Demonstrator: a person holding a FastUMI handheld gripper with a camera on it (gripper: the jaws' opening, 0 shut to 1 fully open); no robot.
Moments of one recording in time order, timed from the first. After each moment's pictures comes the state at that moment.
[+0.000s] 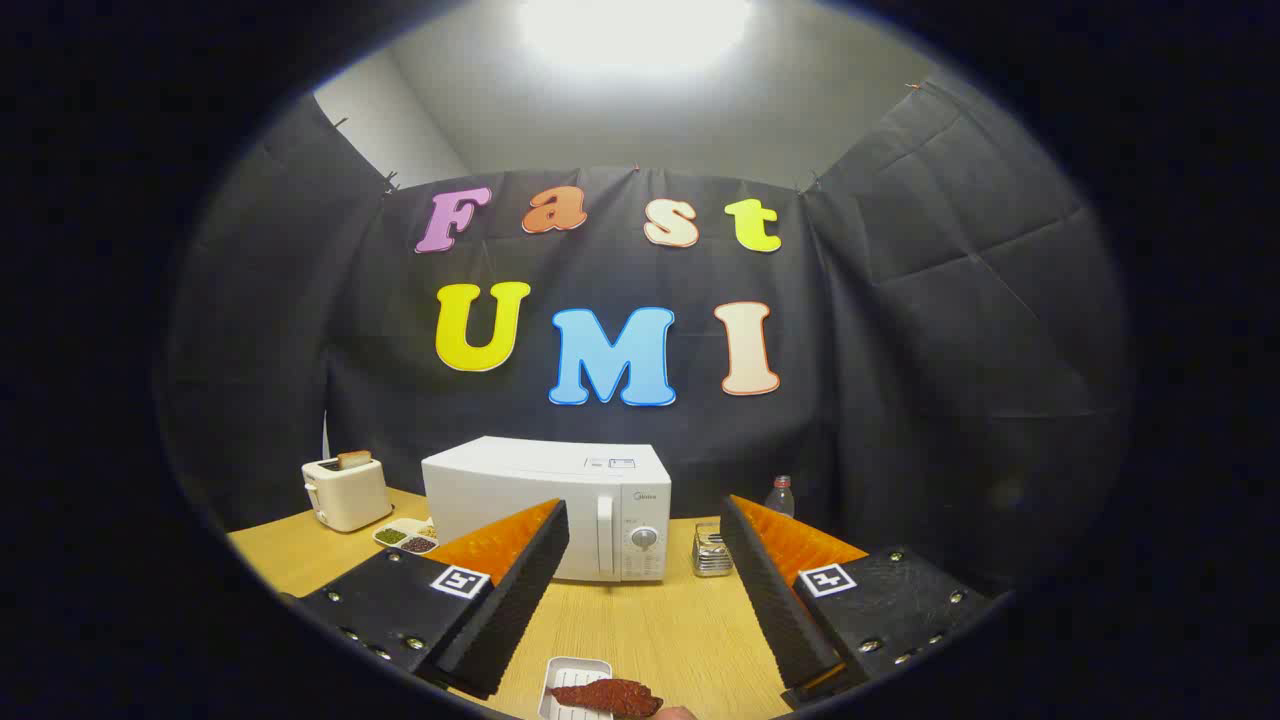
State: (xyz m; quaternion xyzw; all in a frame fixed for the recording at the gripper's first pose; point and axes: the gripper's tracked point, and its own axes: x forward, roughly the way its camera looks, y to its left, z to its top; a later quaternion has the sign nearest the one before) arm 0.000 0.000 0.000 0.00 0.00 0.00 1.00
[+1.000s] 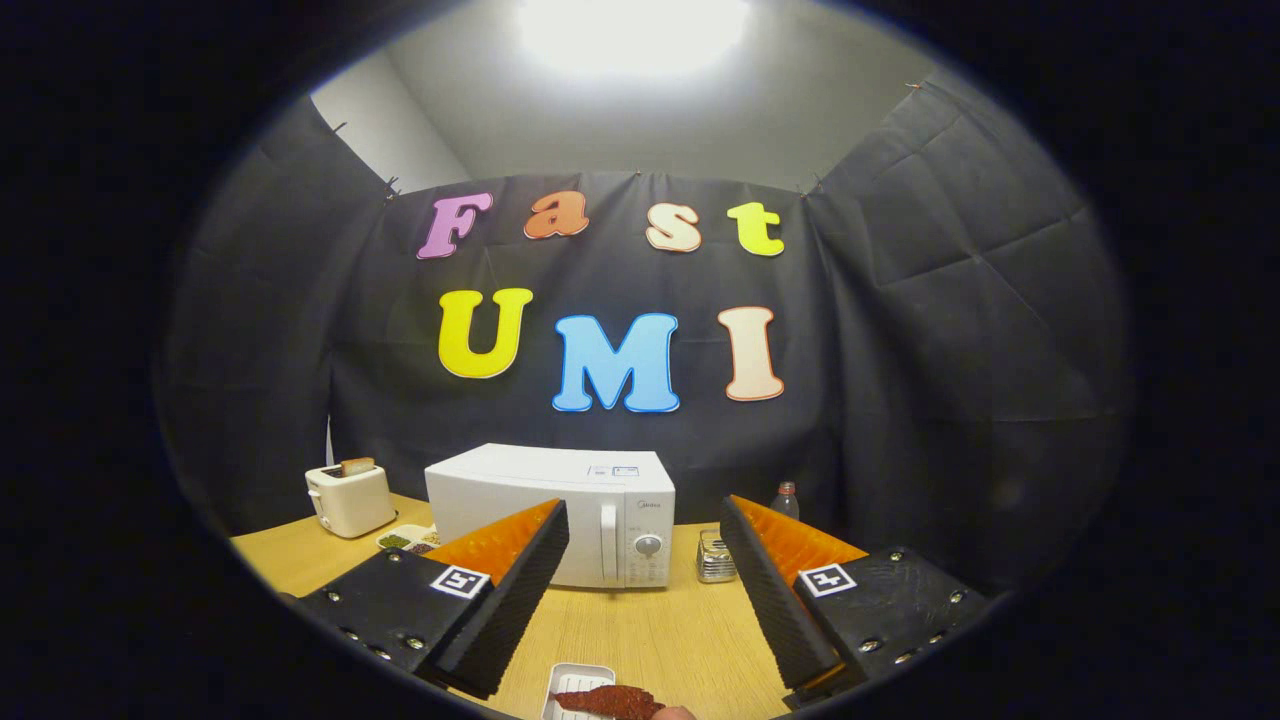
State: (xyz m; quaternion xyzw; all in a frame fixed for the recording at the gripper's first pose) arm 0.005 0.001 0.008 0.00 -0.01 0.01 1.00
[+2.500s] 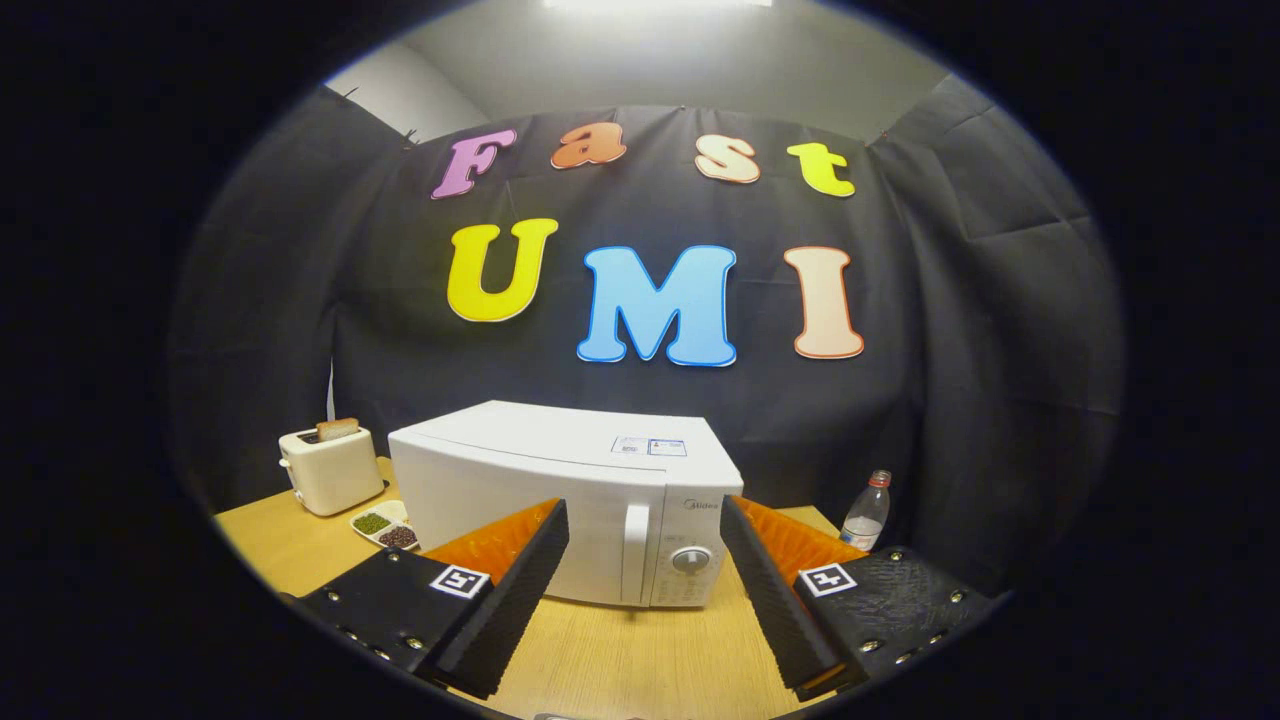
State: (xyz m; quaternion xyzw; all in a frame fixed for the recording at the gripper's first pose) arm 0.176 0.038 -0.060 -0.03 0.07 0.07 0.99
